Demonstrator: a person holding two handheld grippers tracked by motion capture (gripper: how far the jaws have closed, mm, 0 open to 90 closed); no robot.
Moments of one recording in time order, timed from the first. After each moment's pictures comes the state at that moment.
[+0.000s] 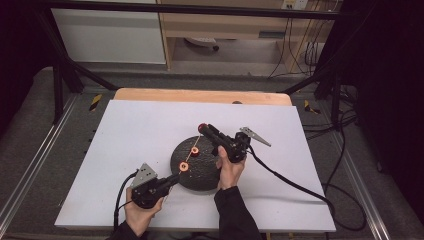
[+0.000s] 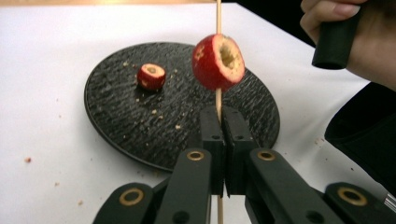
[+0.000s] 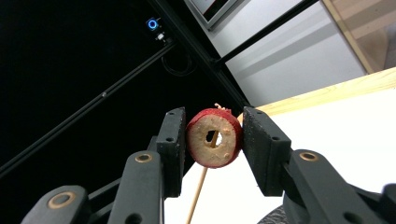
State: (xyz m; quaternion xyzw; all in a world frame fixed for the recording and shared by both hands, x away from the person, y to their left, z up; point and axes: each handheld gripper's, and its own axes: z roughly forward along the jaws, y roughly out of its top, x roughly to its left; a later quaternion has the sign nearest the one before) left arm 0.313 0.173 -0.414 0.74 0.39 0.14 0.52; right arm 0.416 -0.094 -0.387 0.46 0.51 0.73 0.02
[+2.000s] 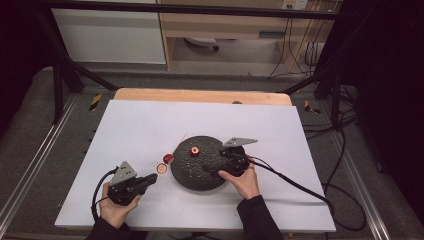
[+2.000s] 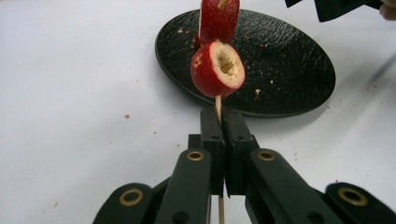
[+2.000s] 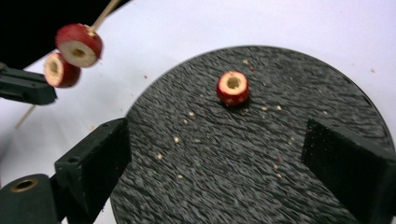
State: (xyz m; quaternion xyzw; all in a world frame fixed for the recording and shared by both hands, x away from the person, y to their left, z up) left arm 0.322 0.233 -0.418 0.79 0.38 0.16 0.46; right arm 0.406 -0.104 -0.410 0.39 0.79 0.47 0.06
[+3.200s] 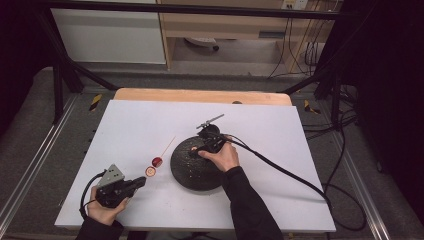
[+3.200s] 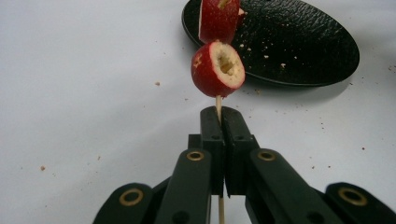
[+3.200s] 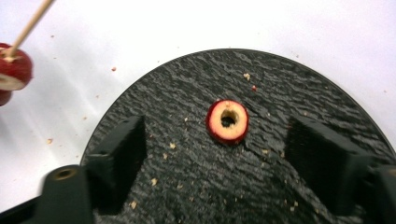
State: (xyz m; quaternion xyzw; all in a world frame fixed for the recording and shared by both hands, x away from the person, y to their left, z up) left arm 0.320 0.266 -0.431 0.79 0.39 0.16 0.45; right arm 0.471 -0.040 -0.394 0.39 0.86 0.33 0.03
